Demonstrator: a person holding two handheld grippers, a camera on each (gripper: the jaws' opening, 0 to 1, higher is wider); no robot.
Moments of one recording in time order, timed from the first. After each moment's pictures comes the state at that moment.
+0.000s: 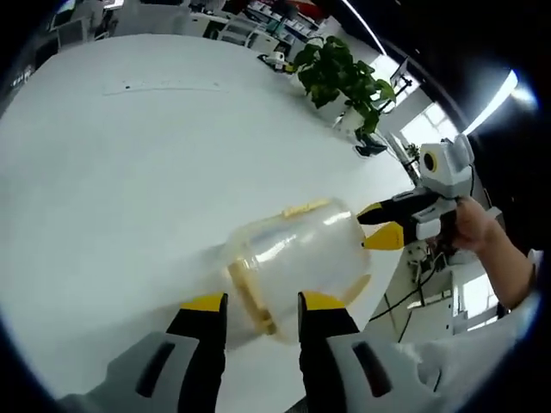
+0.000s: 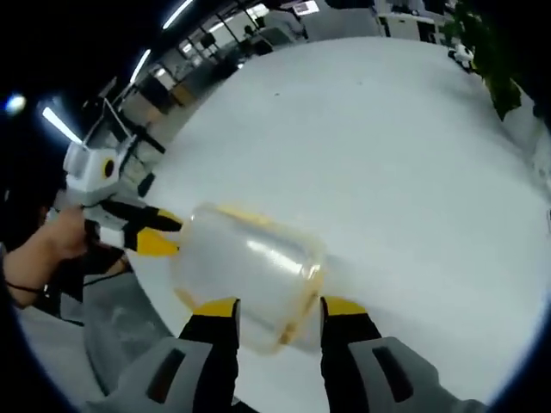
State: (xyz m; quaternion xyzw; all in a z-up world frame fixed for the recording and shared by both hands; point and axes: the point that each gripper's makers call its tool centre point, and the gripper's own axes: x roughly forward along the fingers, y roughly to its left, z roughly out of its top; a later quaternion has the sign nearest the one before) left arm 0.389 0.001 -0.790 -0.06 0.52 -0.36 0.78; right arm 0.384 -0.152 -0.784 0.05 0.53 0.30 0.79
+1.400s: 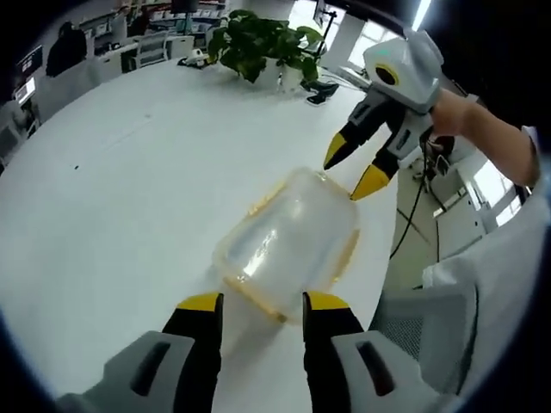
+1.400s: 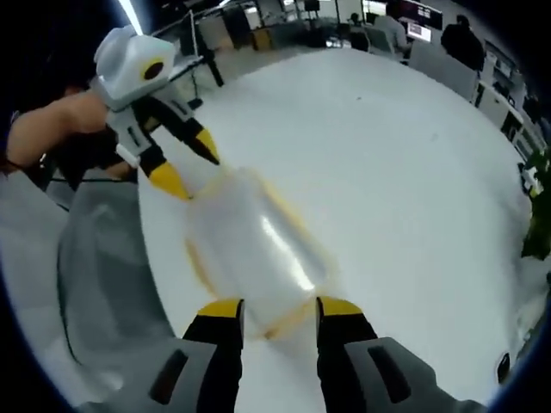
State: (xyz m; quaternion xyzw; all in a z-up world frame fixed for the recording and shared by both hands) left arm 0.390 0.000 -0.773 0.15 0.47 -0.47 0.74; right arm 0.383 -0.141 -0.771 -0.17 0.49 0.44 0.74
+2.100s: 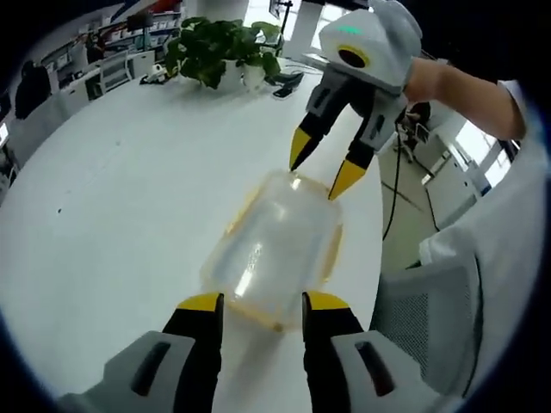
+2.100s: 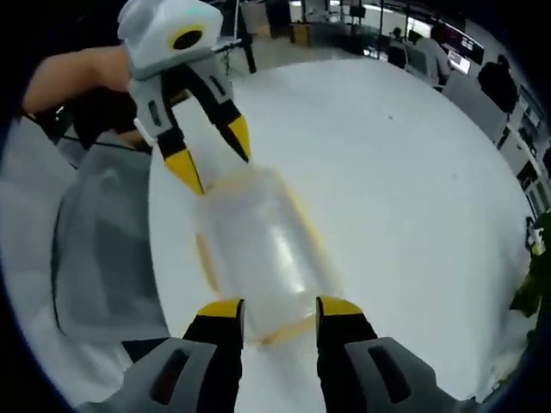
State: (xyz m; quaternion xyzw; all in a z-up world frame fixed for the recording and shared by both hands) left arm 0.388 -0.017 -0.764 0.21 0.43 -0.53 0.70; right arm 0.382 -0.128 -0.767 -0.24 0.46 0.49 0.70
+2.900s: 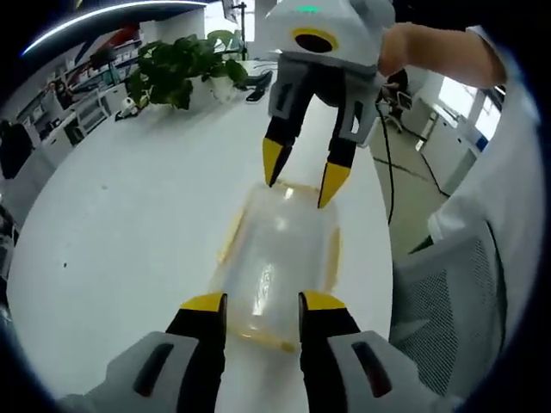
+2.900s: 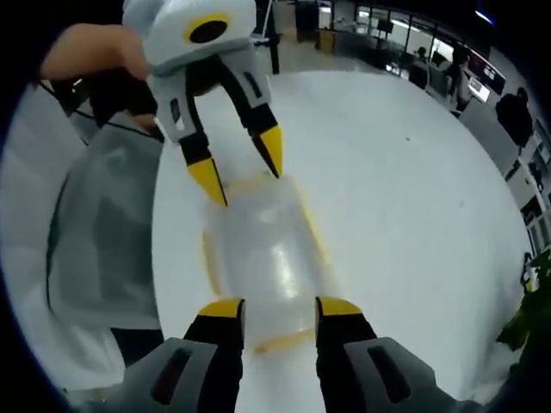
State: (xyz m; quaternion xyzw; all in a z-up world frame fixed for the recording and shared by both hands) left arm 0.392 -0.039 -0.761 0.28 0.36 -0.56 0.69; right arm 0.382 -0.118 -0.765 -0.28 0.42 0.52 0.69
